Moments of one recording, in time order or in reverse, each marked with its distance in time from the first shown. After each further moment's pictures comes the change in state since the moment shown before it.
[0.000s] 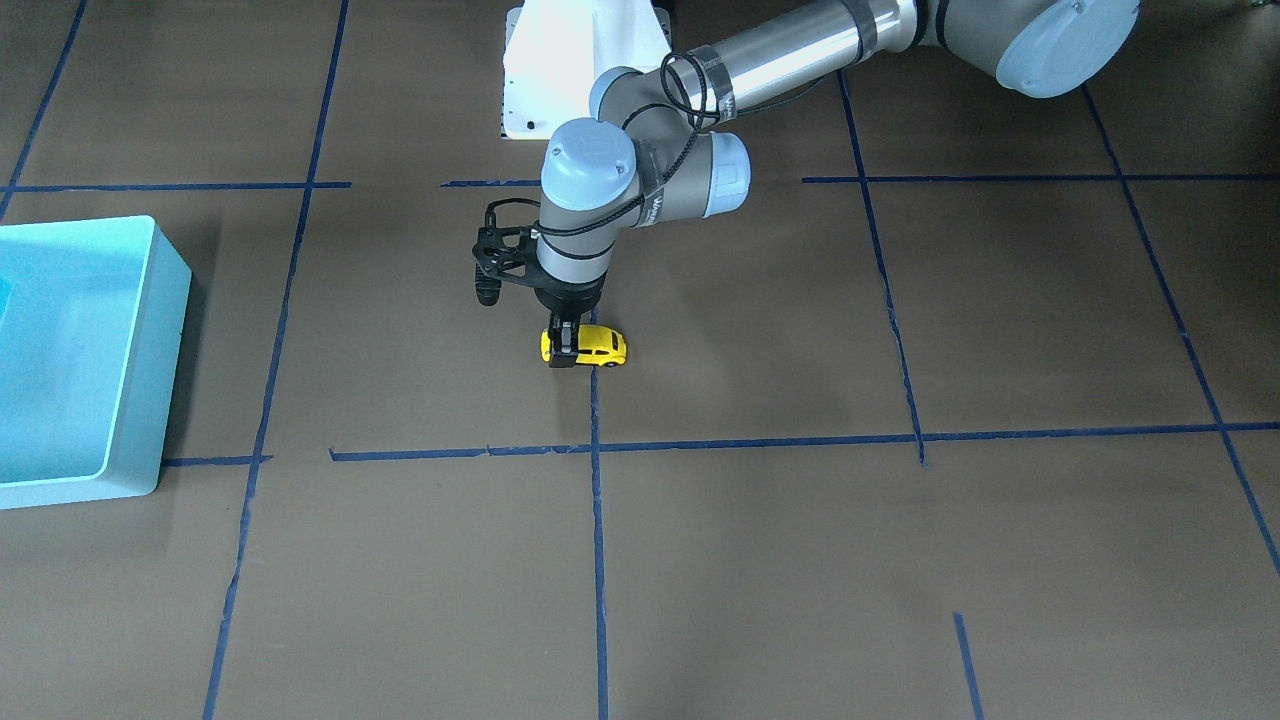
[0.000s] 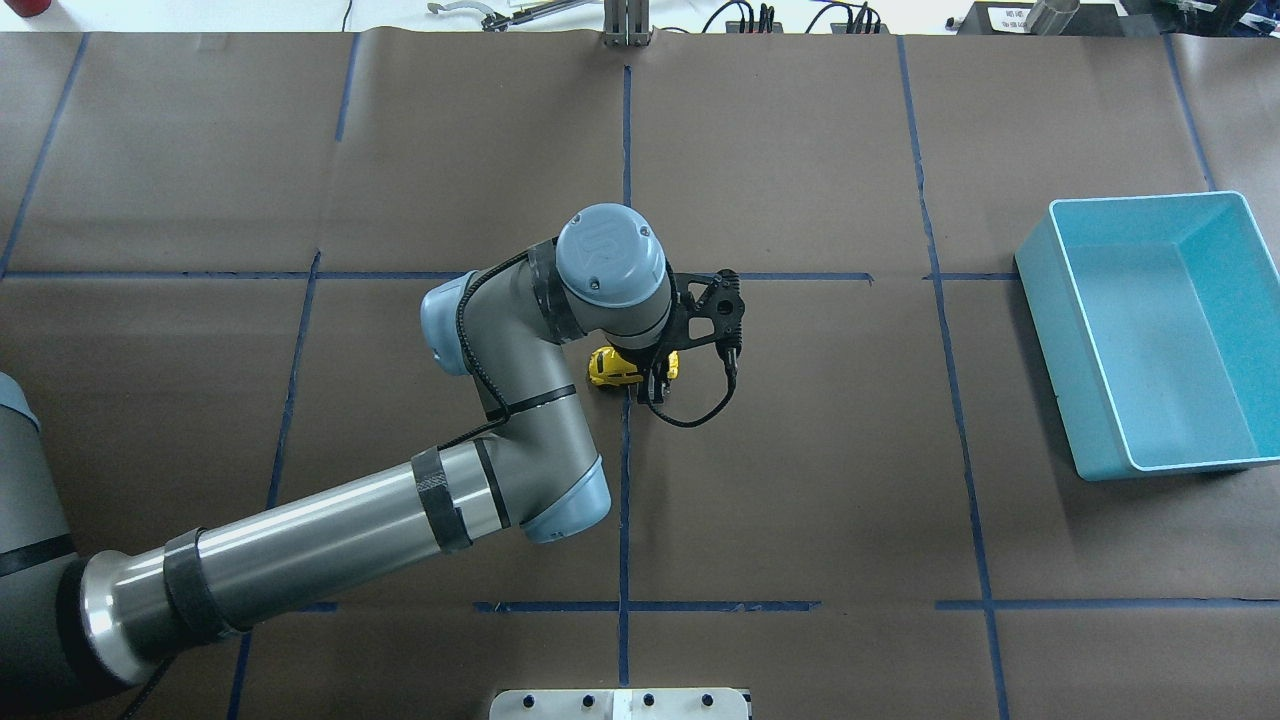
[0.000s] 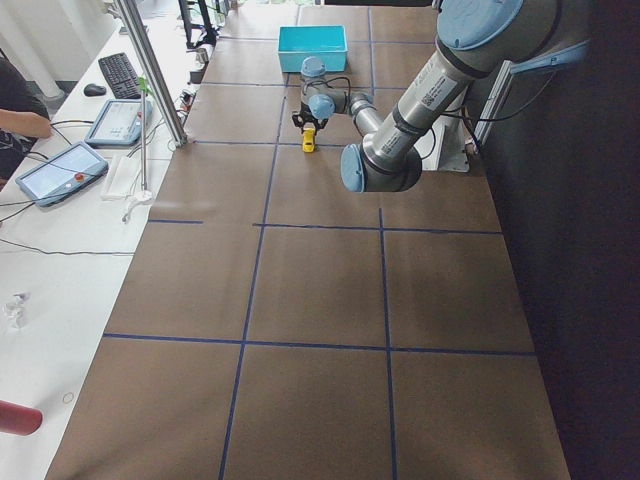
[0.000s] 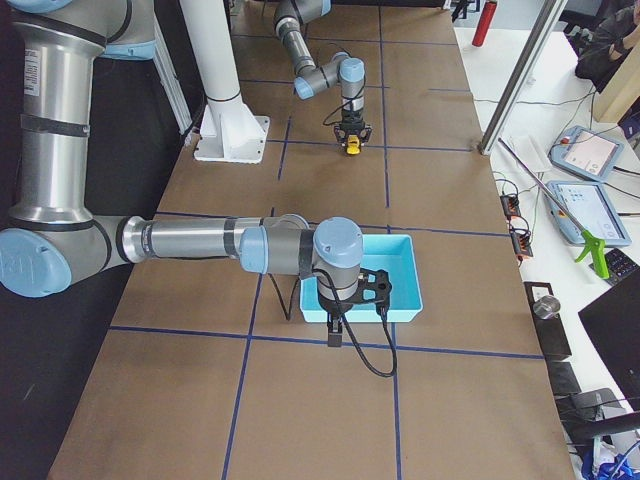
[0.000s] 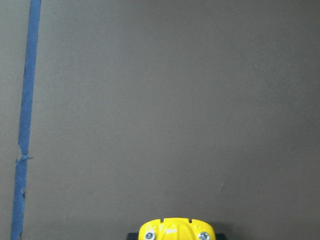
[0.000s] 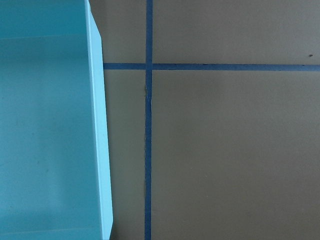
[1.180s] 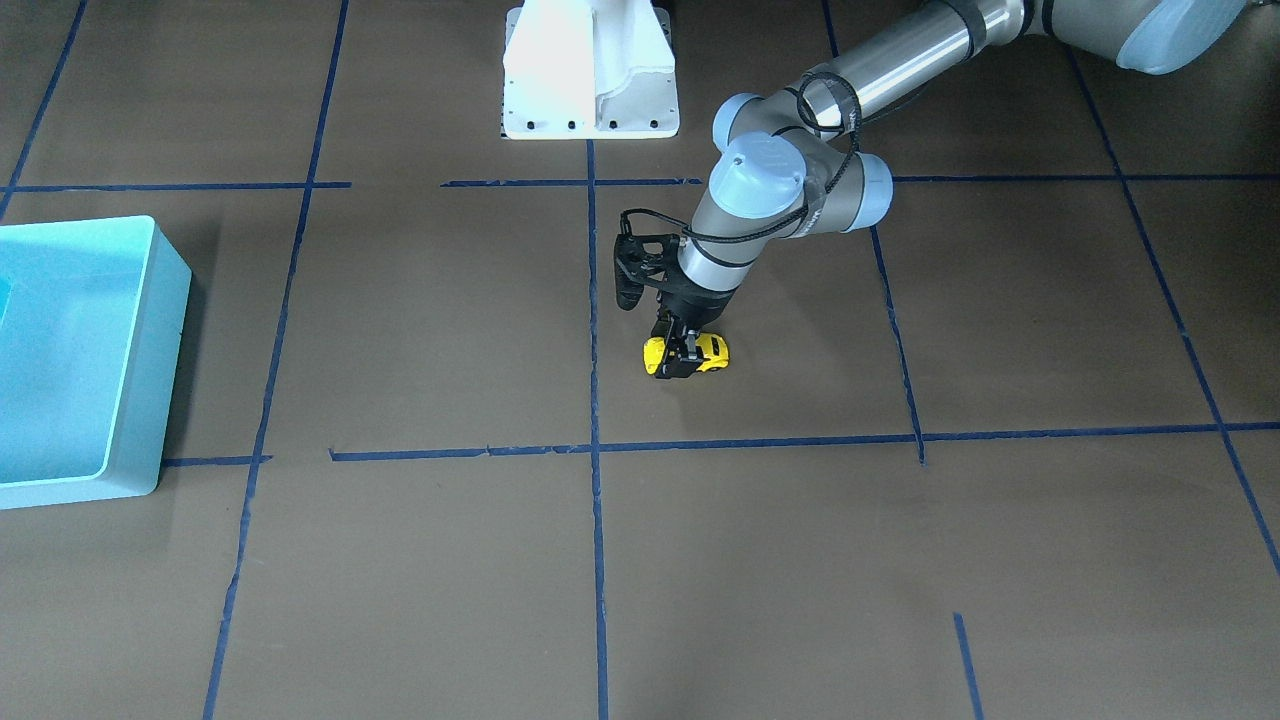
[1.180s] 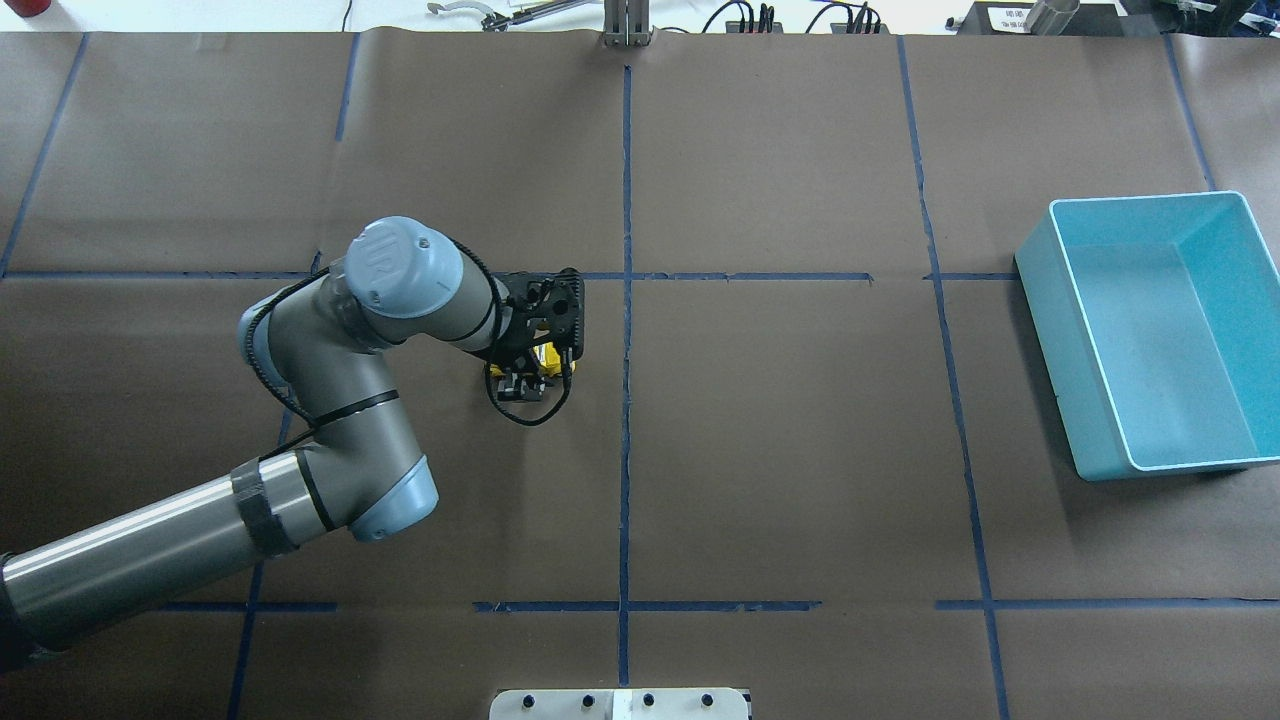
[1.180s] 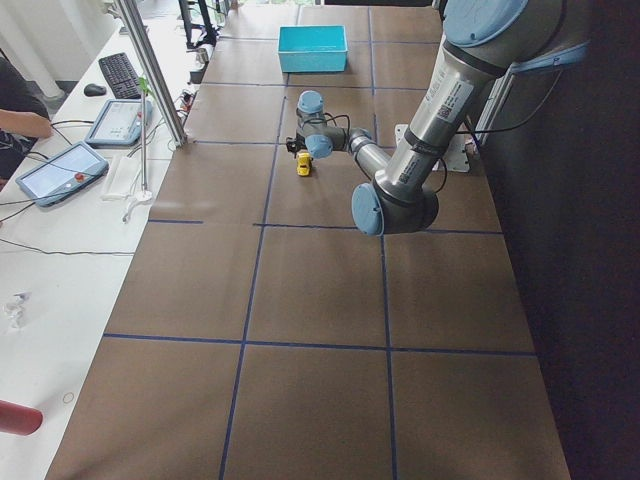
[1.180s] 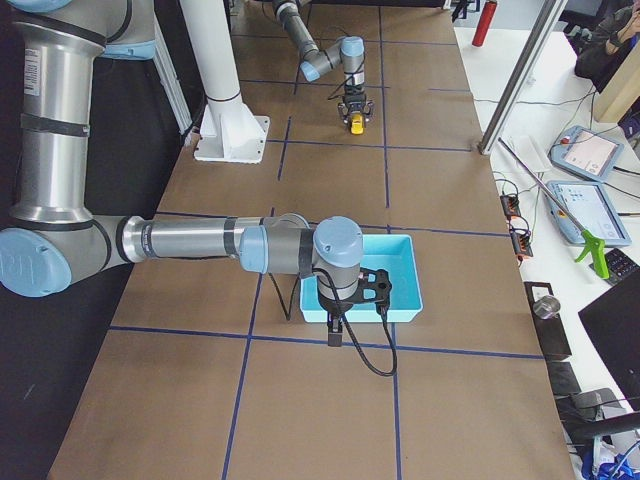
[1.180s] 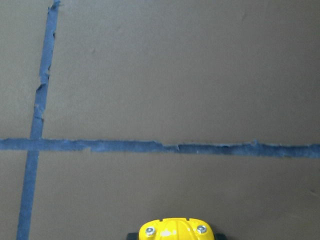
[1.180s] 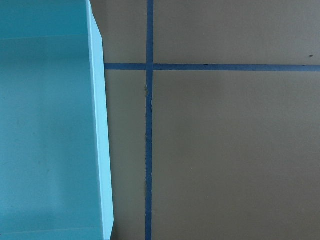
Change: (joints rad) left arm -0.072 0.318 -0.206 -0.204 -0.055 0.019; right arm 0.000 0.000 0.001 0.000 0.002 0.000
